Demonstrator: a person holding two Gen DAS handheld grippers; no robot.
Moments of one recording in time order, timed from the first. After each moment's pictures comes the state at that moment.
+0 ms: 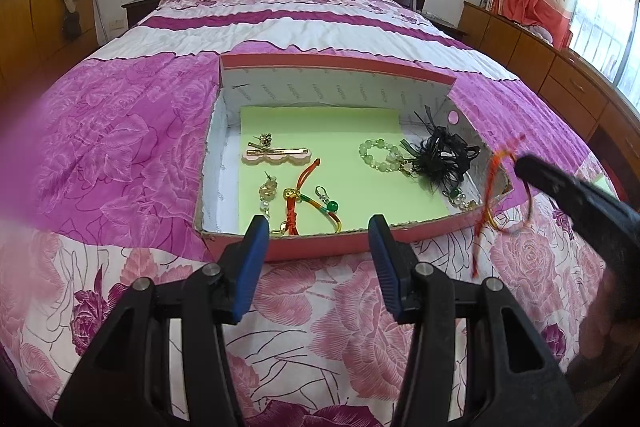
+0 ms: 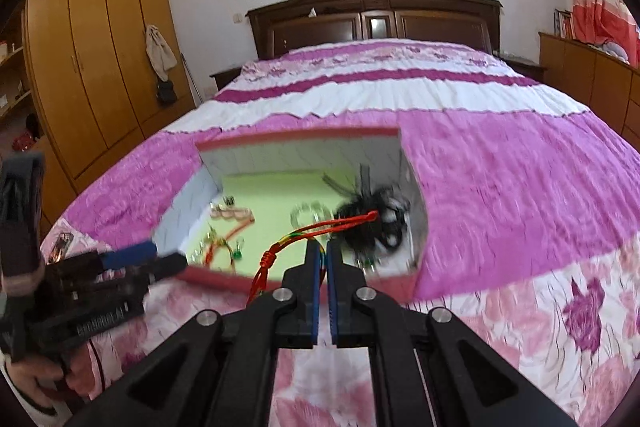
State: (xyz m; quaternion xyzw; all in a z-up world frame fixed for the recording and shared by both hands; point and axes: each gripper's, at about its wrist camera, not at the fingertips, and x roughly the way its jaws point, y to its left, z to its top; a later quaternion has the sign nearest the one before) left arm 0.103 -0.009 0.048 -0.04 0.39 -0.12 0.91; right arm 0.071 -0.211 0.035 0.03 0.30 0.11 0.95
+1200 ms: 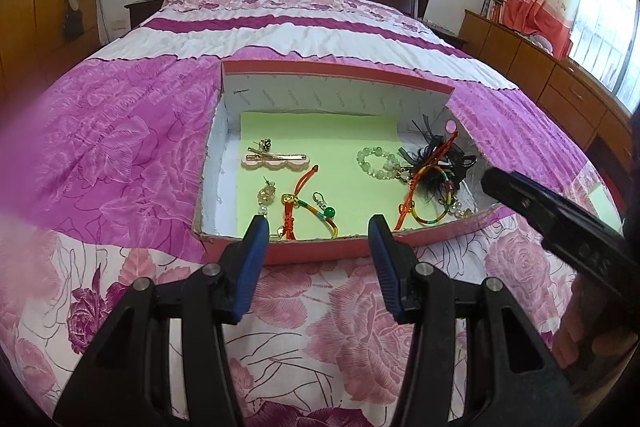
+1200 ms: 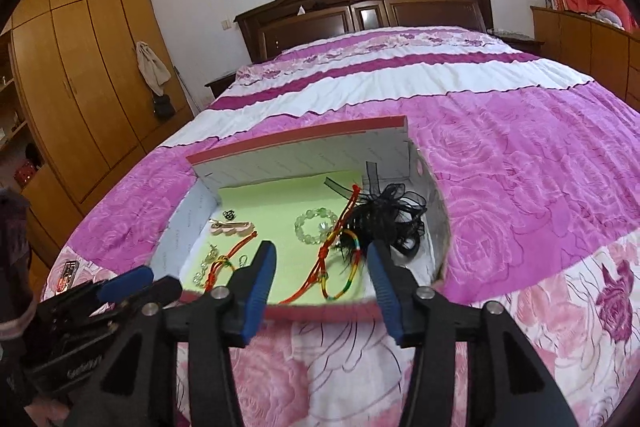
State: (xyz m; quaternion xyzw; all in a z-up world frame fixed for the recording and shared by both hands) left arm 0.099 -0.009 0.050 -0.05 0.37 -0.12 0.92; right arm 0.076 -0.213 0.022 0.08 0.31 0.10 0.94
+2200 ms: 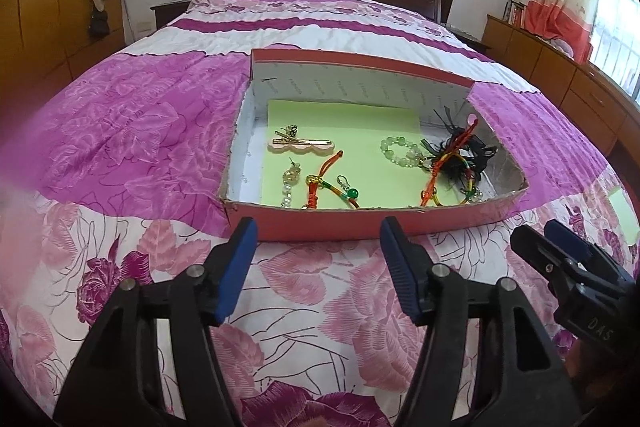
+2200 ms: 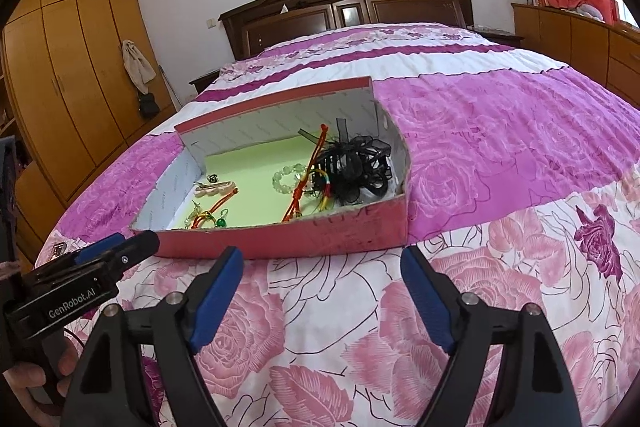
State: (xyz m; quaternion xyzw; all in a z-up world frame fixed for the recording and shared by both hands) left arm 0.083 -0.007 0.039 -0.05 0.37 -0.07 0.93; right arm 0.041 -0.224 -0.009 0.08 0.32 0.07 0.94
